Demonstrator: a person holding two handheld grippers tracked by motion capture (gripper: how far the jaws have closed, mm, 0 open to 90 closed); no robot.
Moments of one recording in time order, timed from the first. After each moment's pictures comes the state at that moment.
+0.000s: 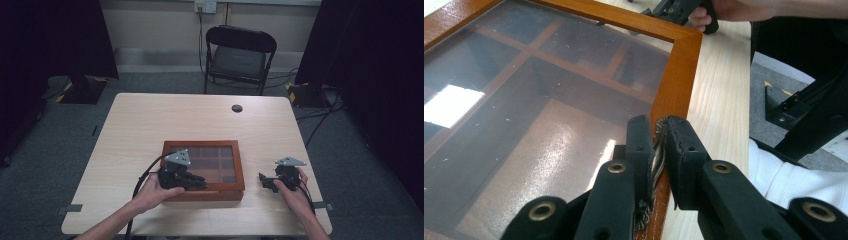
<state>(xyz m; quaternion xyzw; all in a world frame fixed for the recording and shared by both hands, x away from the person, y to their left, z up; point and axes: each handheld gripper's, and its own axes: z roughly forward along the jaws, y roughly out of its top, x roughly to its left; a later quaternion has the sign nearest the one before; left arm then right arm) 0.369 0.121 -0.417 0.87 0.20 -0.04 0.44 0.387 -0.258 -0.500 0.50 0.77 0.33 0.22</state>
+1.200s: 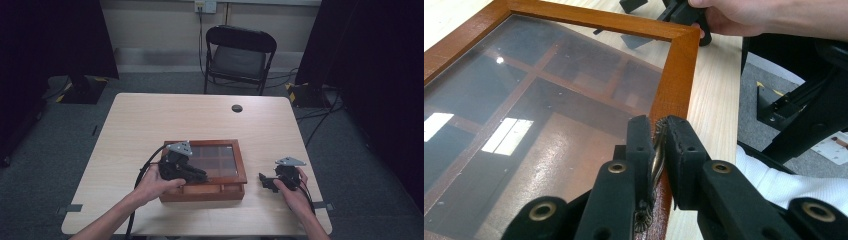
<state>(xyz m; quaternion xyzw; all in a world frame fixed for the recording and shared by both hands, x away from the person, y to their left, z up) 0.380 0.117 -0.393 0.87 0.20 -0.05 0.44 0.387 -0.258 -0.500 0.50 0.77 0.33 0.22</state>
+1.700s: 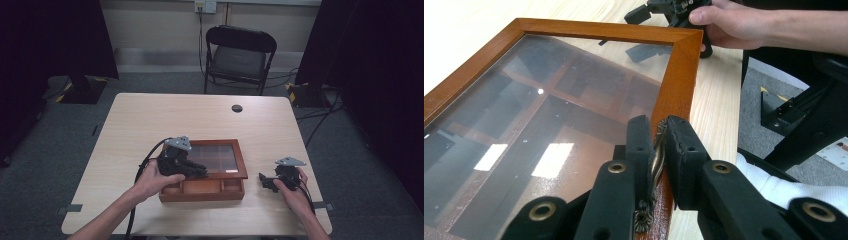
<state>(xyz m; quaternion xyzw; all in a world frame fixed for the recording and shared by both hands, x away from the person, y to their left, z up) 0.384 0.119 -0.376 0.87 0.20 -0.04 0.44 0.387 -0.258 -0.500 0.50 0.77 0.33 0.22</state>
